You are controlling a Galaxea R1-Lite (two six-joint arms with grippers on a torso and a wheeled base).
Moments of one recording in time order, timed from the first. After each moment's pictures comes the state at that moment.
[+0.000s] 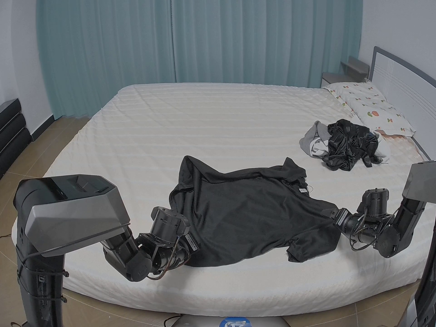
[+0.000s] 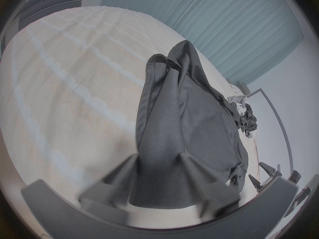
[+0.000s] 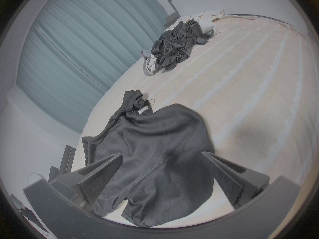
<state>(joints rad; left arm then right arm) -0.55 2.31 -0.79 -0.75 0.12 -0.95 0.08 2.16 -0.46 -1.10 0.05 0.72</state>
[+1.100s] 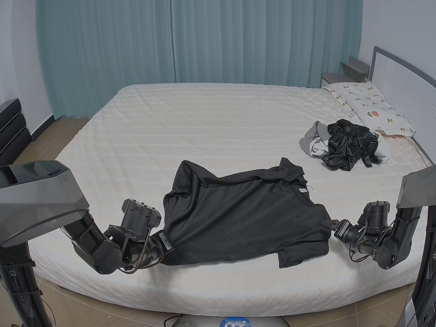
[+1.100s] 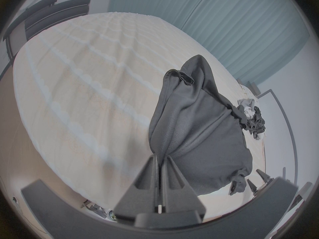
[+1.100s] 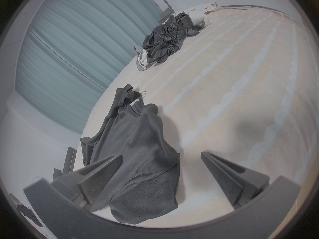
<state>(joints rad) -0.43 2.12 -0.67 -0.61 0.11 -0.90 0.07 2.28 -0.38 -1.30 0.10 0.76</state>
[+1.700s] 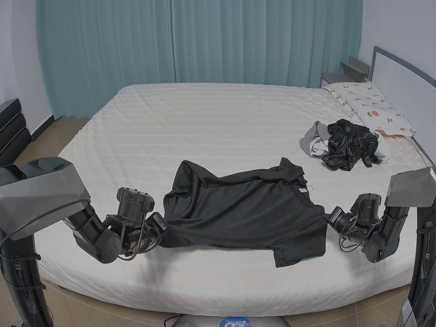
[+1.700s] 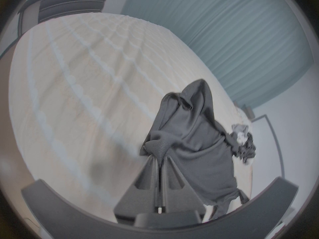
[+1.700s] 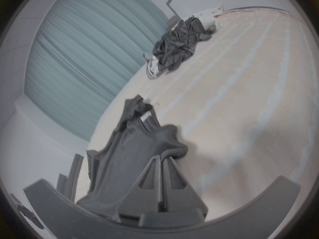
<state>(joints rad) -0.36 2.18 -0.76 -0.72 0.11 -1.03 0.08 2.37 -0.57 -1.39 0.07 0.82</state>
